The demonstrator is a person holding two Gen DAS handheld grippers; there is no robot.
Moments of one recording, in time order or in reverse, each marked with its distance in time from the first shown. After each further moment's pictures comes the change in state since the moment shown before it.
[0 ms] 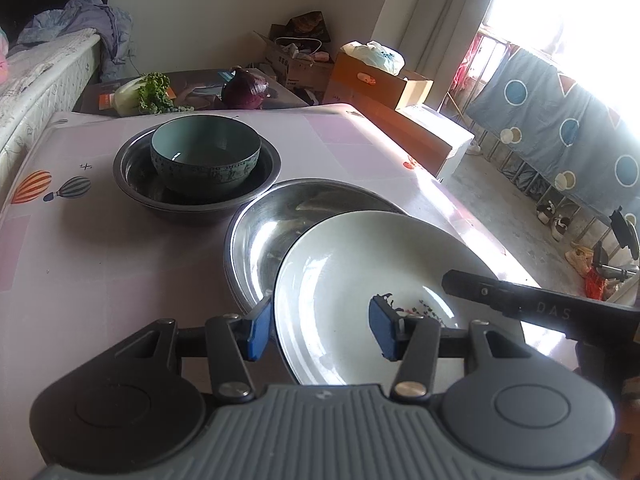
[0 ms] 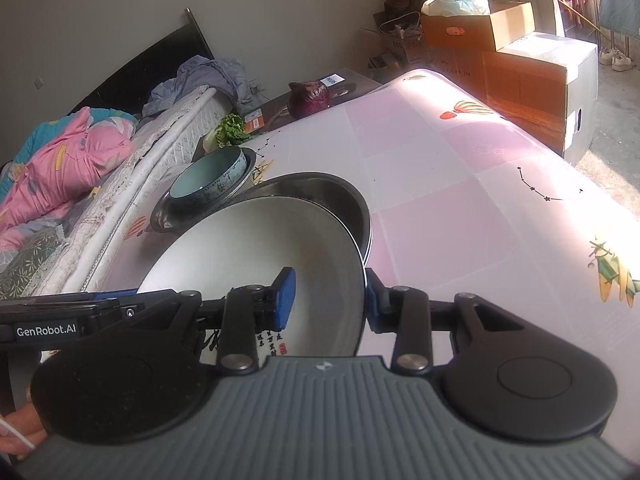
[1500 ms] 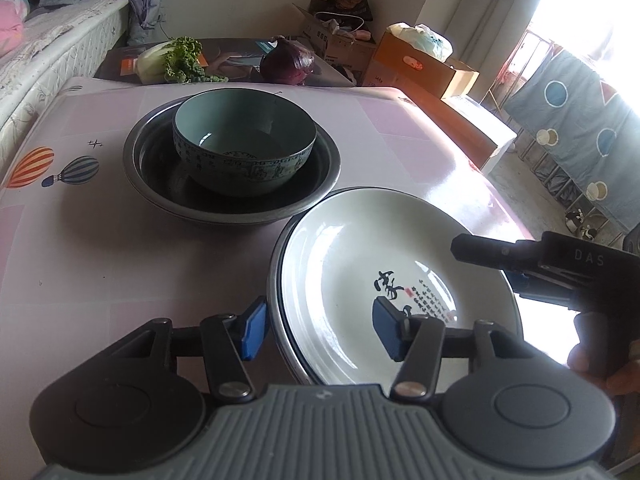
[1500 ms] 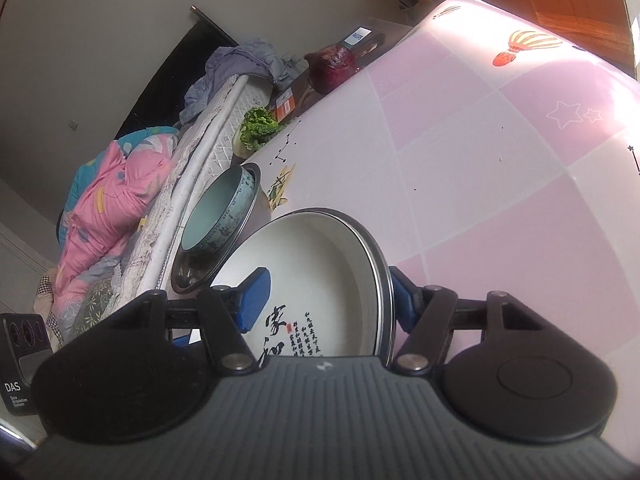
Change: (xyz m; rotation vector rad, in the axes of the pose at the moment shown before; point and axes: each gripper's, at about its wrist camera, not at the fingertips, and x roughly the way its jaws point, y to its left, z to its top) left arm 0.054 0.034 0.029 -0.092 0.080 0.070; right arm 0.103 -0.043 0.049 0.198 0.143 0.251
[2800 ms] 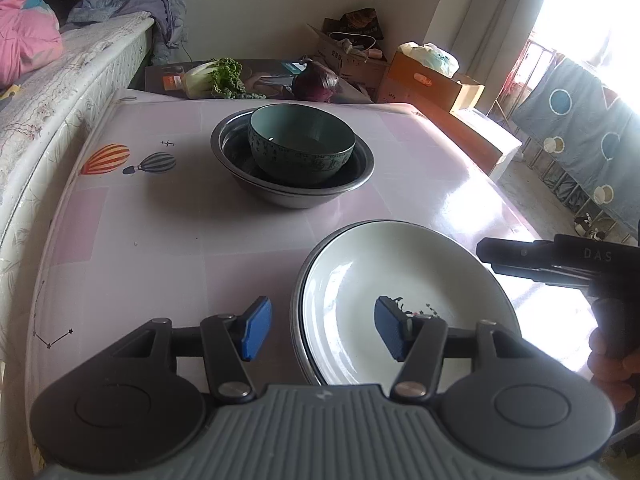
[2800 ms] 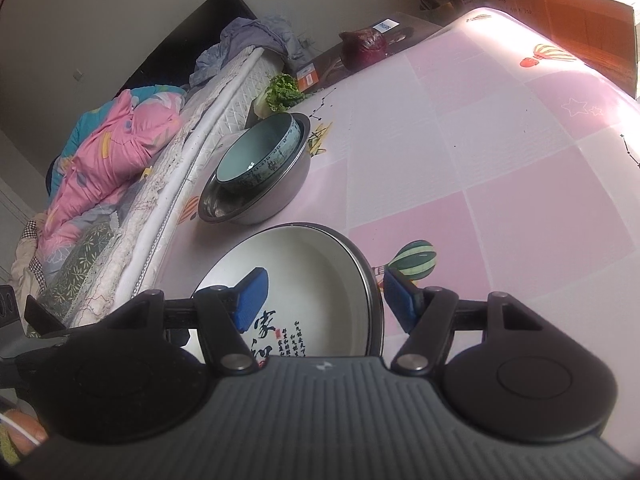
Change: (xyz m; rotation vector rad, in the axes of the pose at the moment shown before) left arm -0.075 0.027 -0.037 0.011 -0.068 0.049; right arm -0.042 0.055 -0.040 -0.134 0.020 -0.055
